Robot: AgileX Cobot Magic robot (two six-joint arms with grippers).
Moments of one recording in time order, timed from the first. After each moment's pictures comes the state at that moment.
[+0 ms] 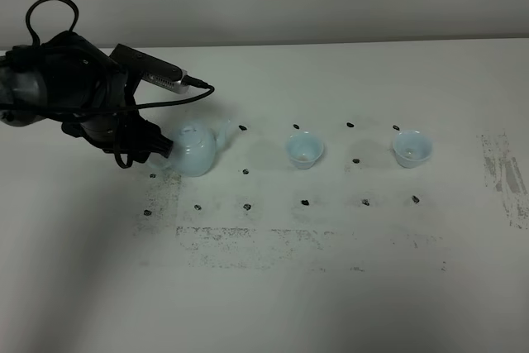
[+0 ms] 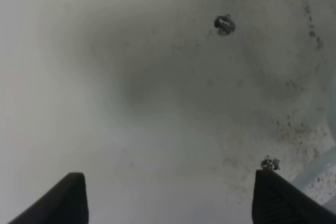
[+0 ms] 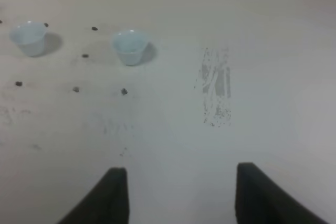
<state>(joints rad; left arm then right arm) -0.32 2.00 -1.31 0.40 0.59 -0.25 -0.08 -0.01 -0.51 0.08 1.08 -0.12</state>
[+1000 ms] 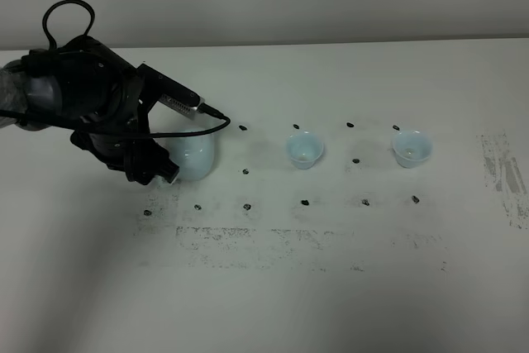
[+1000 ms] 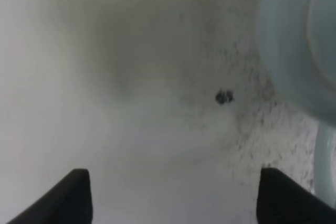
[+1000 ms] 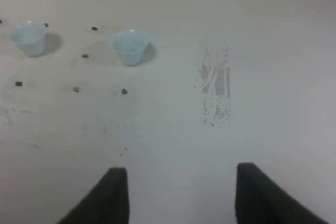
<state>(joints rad) -0.37 2.00 -1.31 0.33 0.72 -0.09 -0.08 -0.01 -0.51 0.08 1.08 -0.12</state>
